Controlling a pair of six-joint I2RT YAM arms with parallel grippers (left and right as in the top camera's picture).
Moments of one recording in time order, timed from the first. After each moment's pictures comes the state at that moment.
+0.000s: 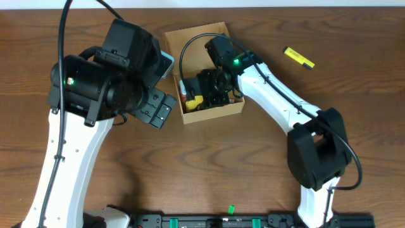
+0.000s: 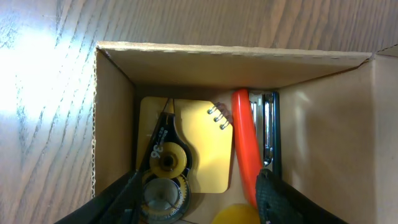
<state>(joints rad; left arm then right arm) -0.39 1.52 2.00 -1.69 -0.01 0.17 0.53 2.04 1.63 -0.84 -0.40 -1.20</state>
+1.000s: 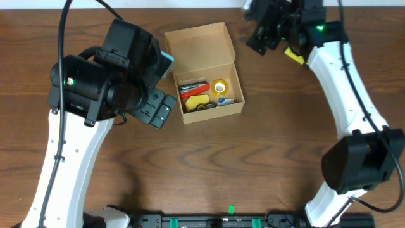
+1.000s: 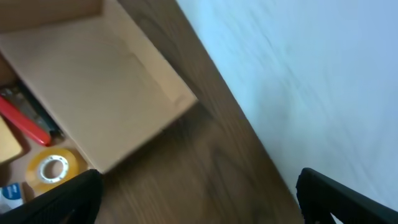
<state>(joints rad) -0.39 1.52 2.00 -1.69 -0.01 0.17 0.14 1.90 1.80 -0.62 -0.41 -0.81</state>
